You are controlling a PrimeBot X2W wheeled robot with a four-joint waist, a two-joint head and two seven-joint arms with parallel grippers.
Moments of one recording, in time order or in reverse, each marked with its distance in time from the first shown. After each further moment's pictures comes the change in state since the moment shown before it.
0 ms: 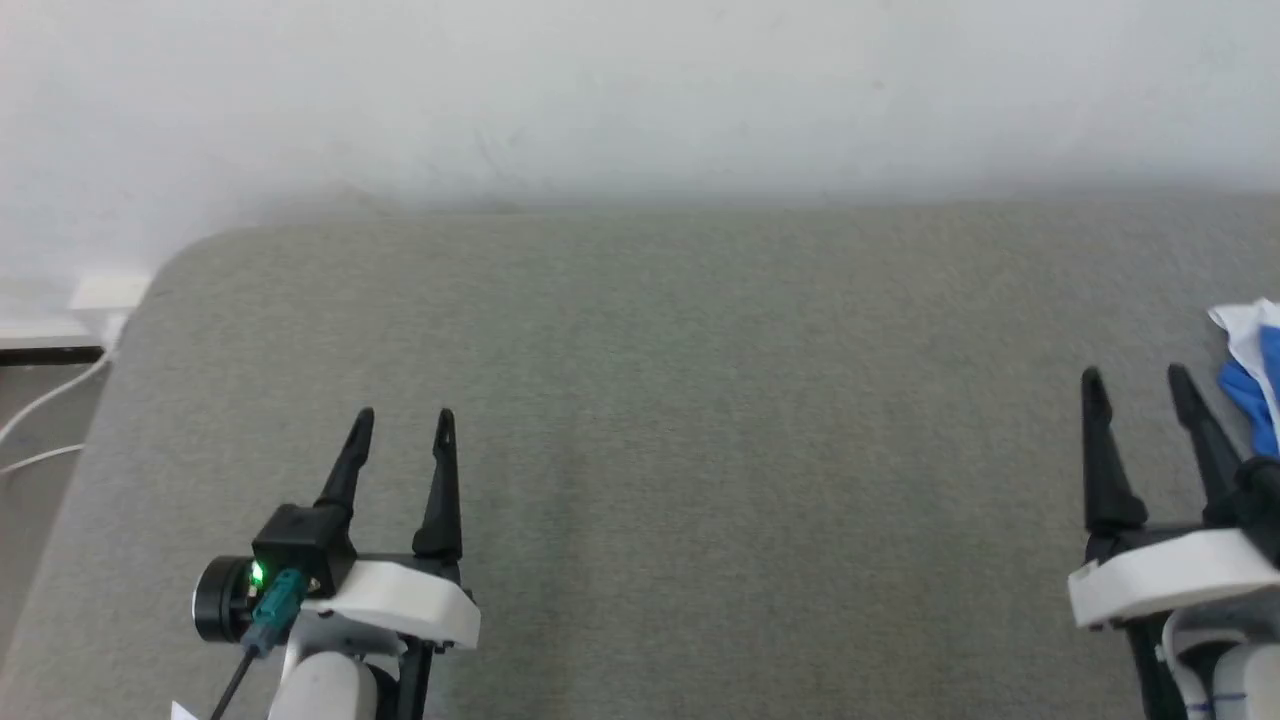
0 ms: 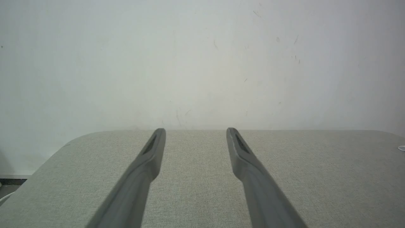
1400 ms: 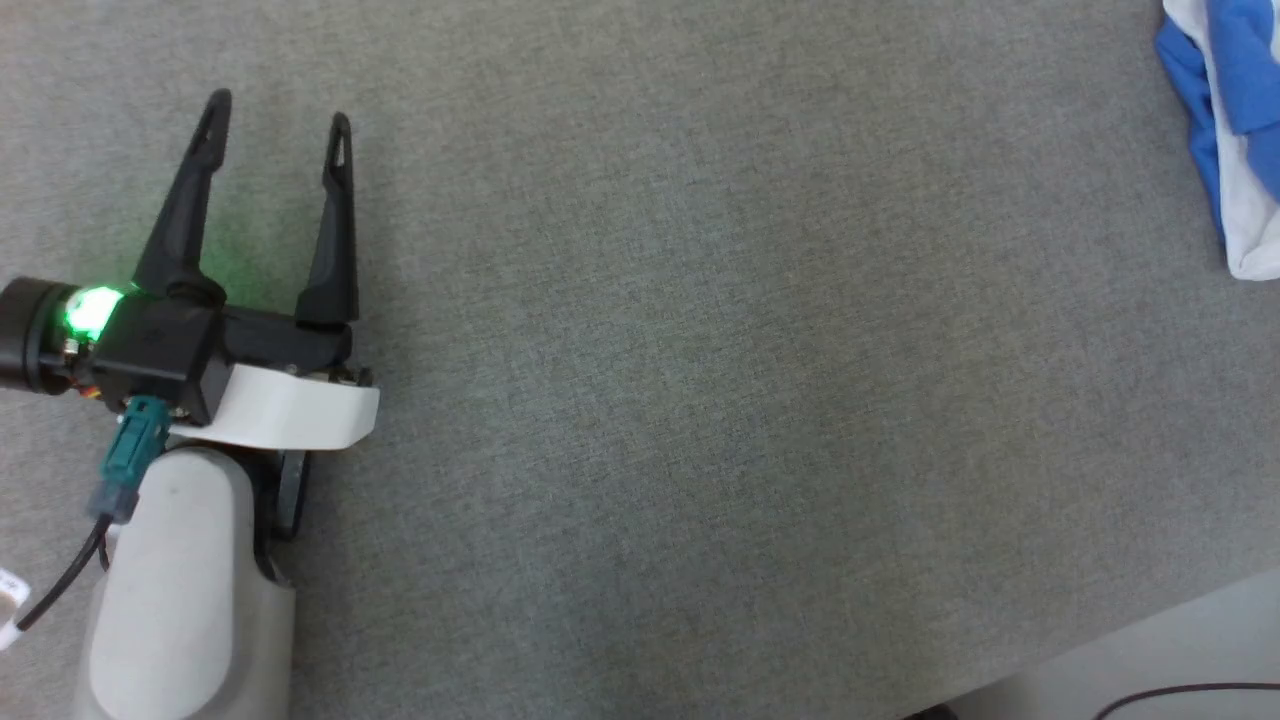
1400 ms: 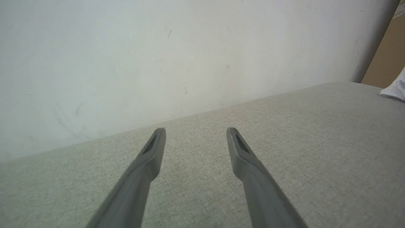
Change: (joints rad) left arm -0.285 0.147 0.031 -0.247 0.127 -0.037 0.037; right arm -0.826 -0.377 -0.043 0.733 -0.515 0.001 0.220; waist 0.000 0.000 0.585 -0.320
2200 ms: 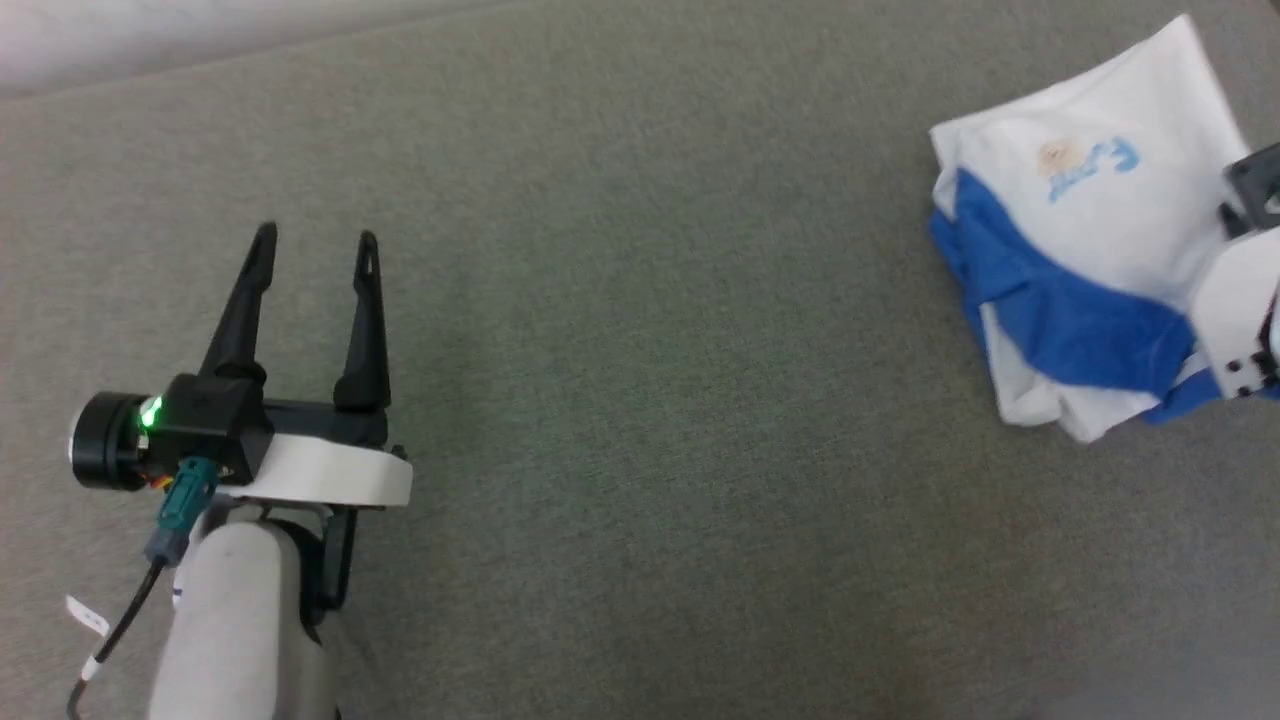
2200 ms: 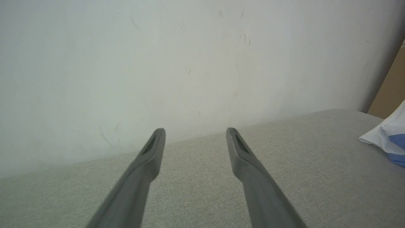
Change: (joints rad) left arm 0.115 -0.091 0.030 0.119 -0.034 0.010 -0.037; right arm 0.259 -0.042 0.369 -0.266 0.362 0.000 0.267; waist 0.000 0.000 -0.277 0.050
